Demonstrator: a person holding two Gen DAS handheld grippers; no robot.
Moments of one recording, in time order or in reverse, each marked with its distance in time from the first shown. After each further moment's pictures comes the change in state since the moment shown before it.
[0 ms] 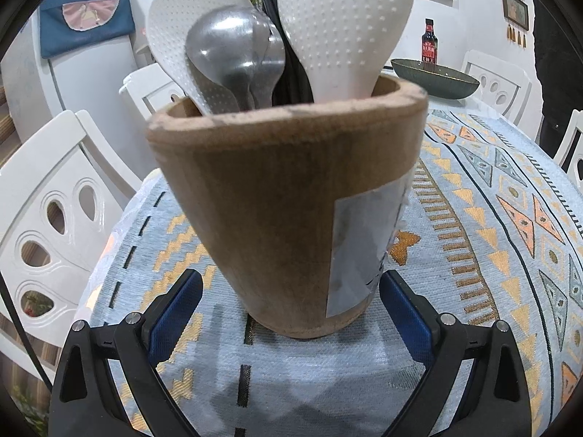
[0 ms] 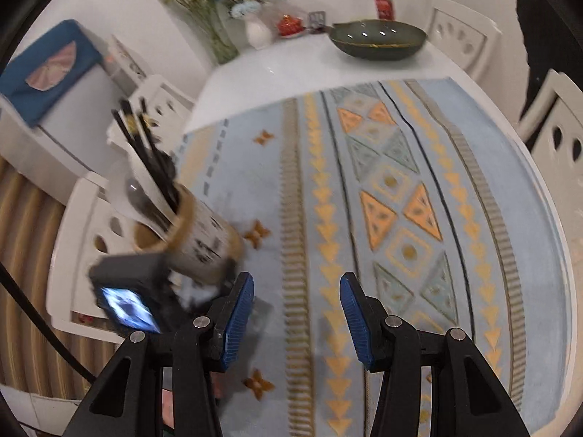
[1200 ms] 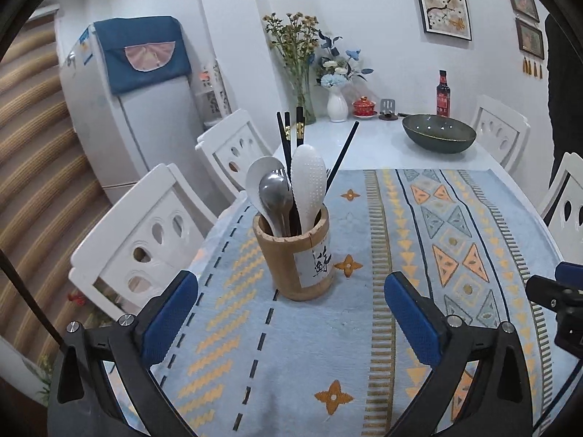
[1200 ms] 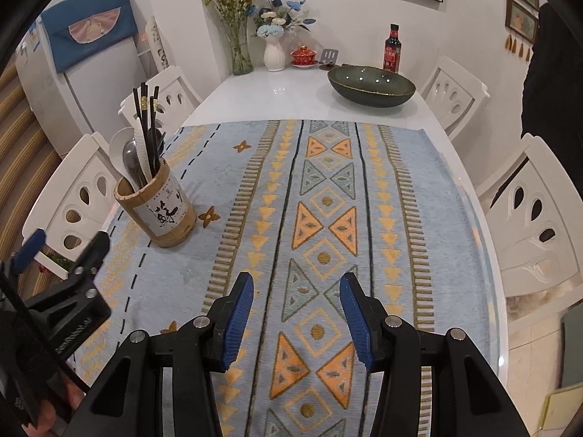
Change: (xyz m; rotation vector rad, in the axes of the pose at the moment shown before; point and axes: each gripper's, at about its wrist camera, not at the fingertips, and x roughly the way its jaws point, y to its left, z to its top) left arm -0.190 -0.050 0.030 -0.068 -0.081 0.200; right arm -0.065 -0.054 -0.033 -0.259 -0.124 -0.093
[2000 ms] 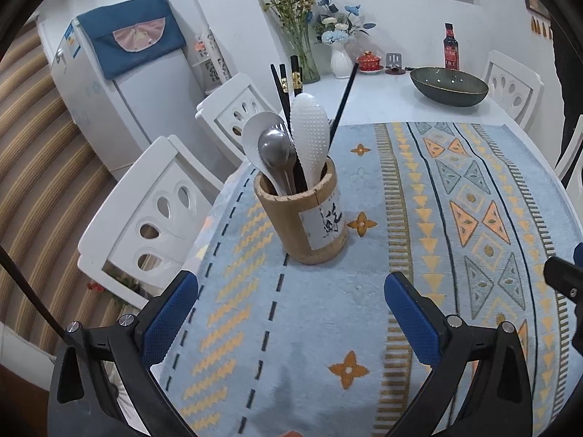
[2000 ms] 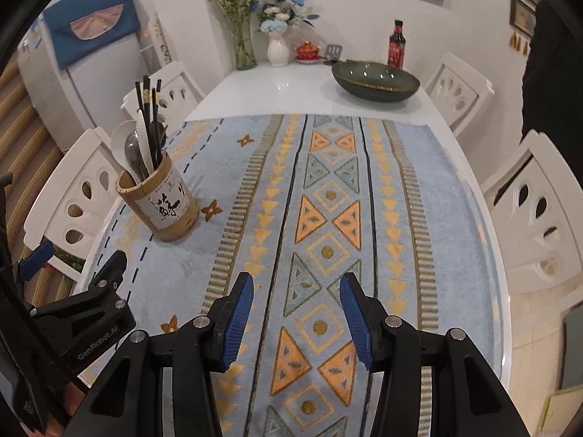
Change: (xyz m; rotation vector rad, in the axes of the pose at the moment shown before) left arm 0.021 -0.007 -0.008 0.078 0.149 0.054; right arm 0.008 0.002 -0.004 0.005 0.032 0.014
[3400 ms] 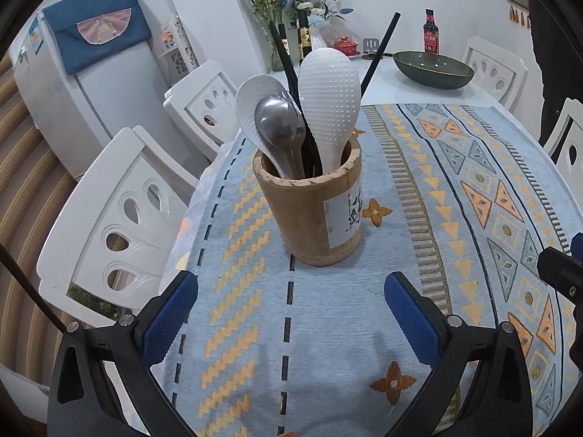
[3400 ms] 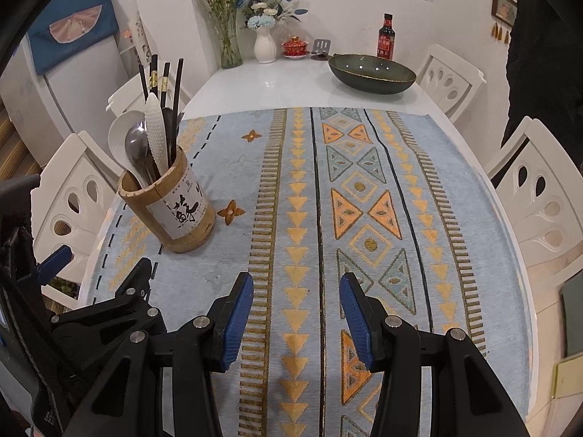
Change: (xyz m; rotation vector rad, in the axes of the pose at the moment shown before) left arm 0.065 0.035 -0.002 0.067 0.029 -0.147; right arm 0.029 0.075 -0.002 0.077 -0.013 -0.090
